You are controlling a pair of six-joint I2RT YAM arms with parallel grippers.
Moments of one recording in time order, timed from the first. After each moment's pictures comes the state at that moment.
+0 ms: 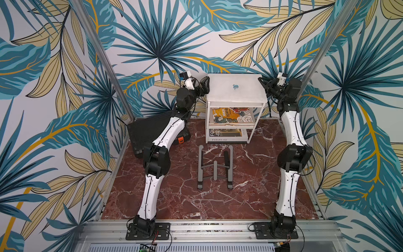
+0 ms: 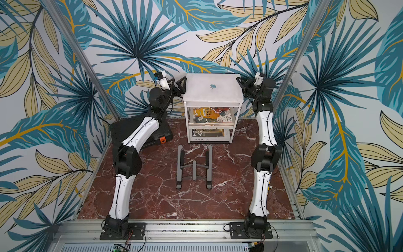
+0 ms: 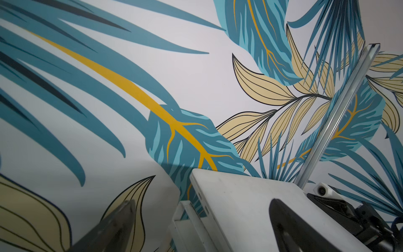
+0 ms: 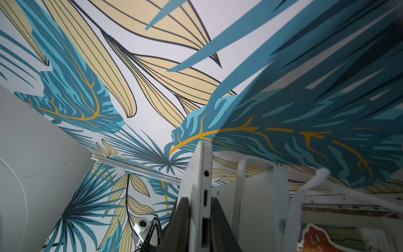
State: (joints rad) left arm -0.33 2.31 2.25 0.39 0.13 -0.50; right arm 0.00 2.42 2.59 -0.01 -0.75 1.35
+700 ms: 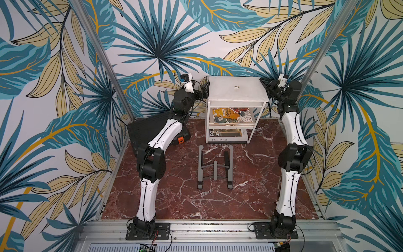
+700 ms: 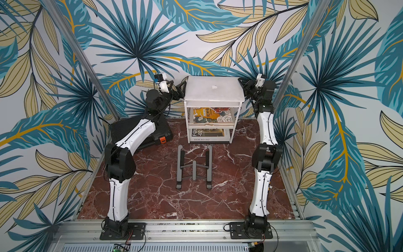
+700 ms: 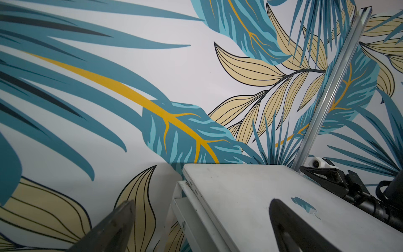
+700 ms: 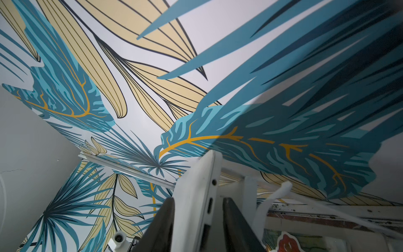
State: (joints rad) left arm -0.33 2.18 2.06 0.42 0.18 -0.39; right arm -0.02 2.42 2.54 0.04 -0.75 1.27
